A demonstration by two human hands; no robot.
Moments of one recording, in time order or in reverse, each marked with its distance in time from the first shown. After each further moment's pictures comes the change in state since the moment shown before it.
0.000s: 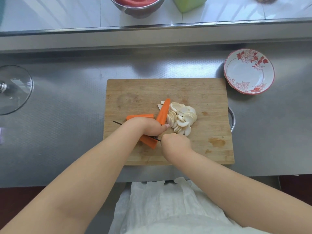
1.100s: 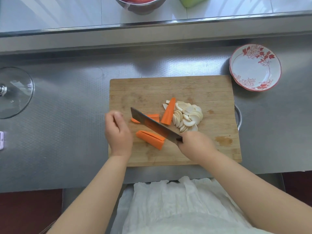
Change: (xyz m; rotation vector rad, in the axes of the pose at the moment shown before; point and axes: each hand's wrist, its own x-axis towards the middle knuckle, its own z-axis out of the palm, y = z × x) left_hand -0.039 -0.063 0.057 -1.095 1.522 0.080; right_hand 0.002 0.032 0.001 0.157 0.032 0.073
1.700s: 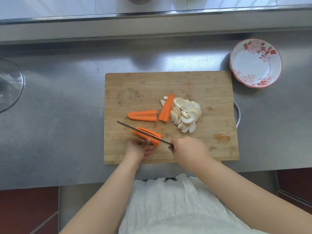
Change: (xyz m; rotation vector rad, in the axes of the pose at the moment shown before) left_hand -0.049 -0.032 0.023 0.018 -0.611 -0.966; right_hand -0.008 -0.009 0.022 -0.125 0.024 -0.102
